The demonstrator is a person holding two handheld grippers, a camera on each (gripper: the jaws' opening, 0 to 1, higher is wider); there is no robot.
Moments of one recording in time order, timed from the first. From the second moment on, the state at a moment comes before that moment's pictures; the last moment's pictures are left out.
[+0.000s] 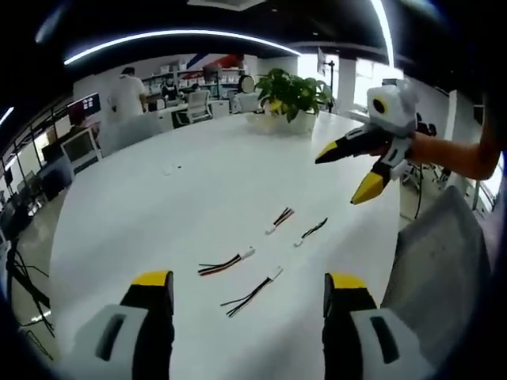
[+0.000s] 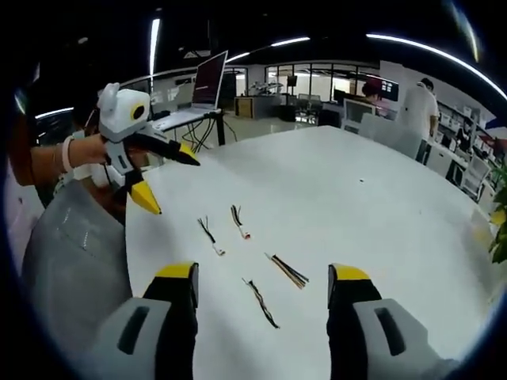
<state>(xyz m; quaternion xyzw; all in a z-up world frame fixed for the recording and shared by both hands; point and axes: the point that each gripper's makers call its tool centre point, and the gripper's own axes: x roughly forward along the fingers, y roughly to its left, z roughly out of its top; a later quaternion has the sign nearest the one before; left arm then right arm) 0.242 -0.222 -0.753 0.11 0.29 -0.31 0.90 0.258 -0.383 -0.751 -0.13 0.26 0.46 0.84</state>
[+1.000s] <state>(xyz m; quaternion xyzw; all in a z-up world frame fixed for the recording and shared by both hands) 0.297 -0.221 -0.782 0.11 0.27 -0.34 0.89 0.298 -0.370 -0.787 -0.16 0.27 0.50 0.81</state>
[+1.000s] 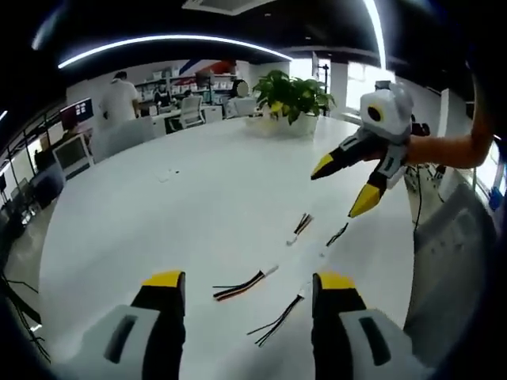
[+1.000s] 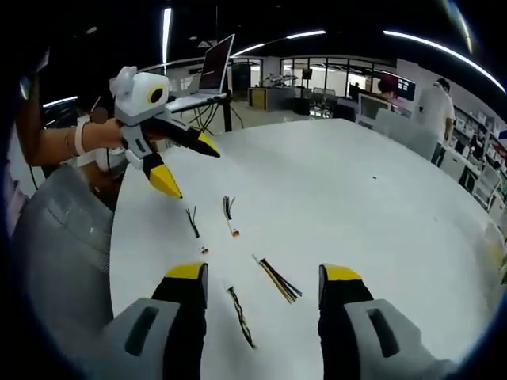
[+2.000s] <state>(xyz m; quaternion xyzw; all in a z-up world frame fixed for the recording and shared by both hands) 0.308 -0.232 -0.820 0.14 0.28 -0.40 0.86 0.310 -0.349 -0.824 -0.15 0.25 0.56 0.77</state>
